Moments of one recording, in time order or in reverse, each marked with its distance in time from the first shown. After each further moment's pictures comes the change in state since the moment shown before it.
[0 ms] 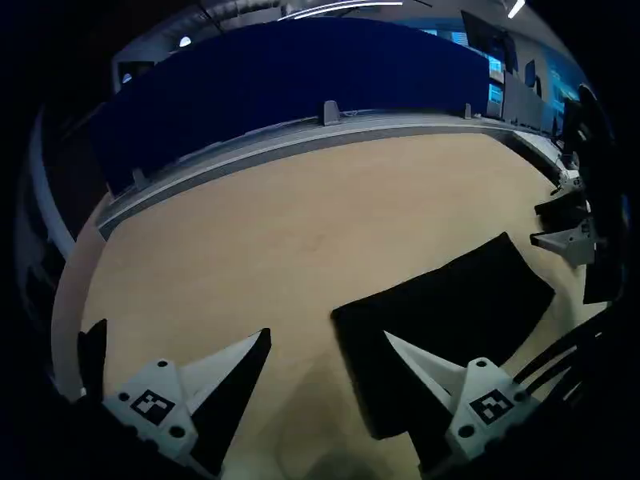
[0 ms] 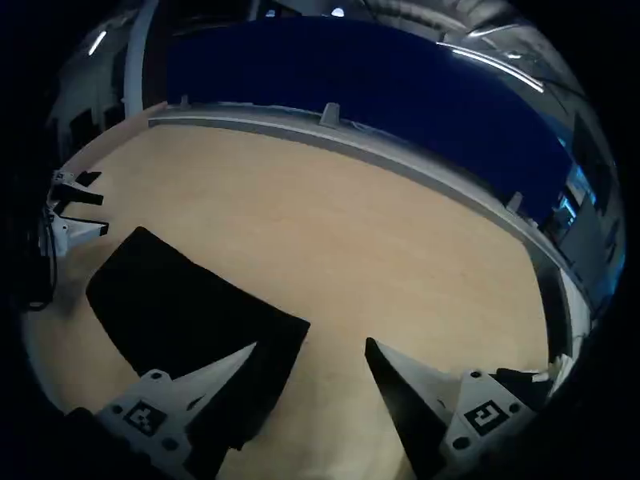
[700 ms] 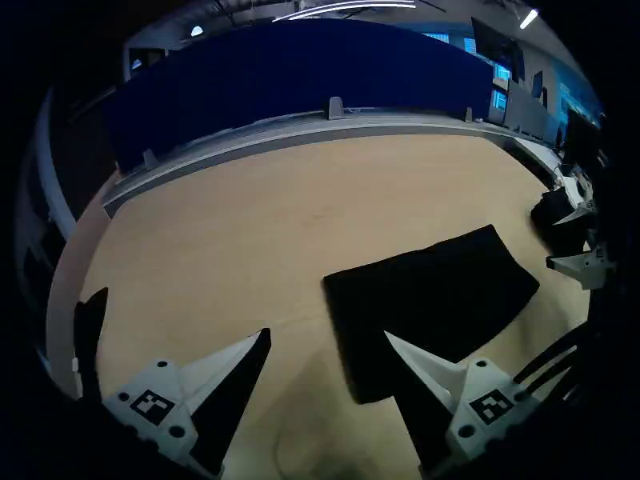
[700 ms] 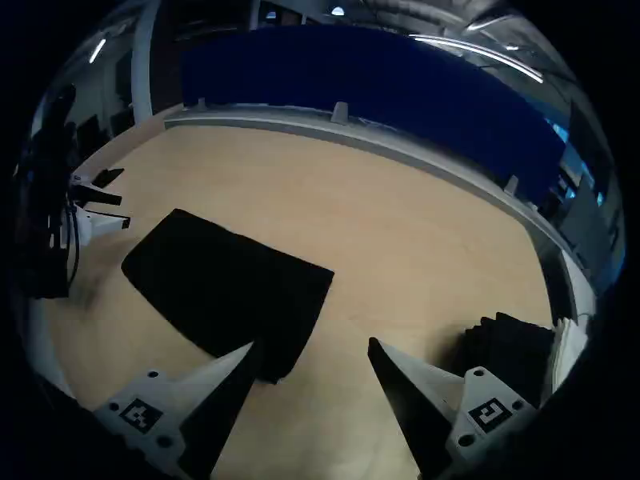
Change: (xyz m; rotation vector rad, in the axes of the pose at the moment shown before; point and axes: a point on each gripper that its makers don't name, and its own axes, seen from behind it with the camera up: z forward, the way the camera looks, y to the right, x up) left arm -0.031 0.014 -0.033 -0.004 -0.017 -0.060; right arm -0.040 -0.023 -0.054 0.050 -0.001 0.014
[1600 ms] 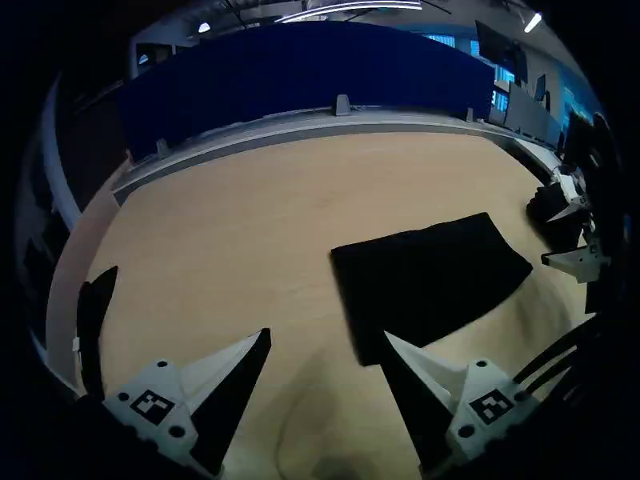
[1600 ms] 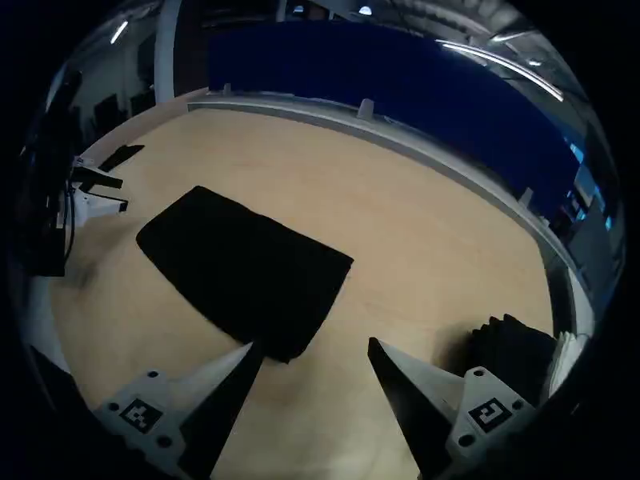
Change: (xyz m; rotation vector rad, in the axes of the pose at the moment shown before) left arm -0.032 -0.011 -0.028 0.013 -0.006 -0.024; right arm -0.020 -0.013 -0.011 0.052 -0.024 -0.087
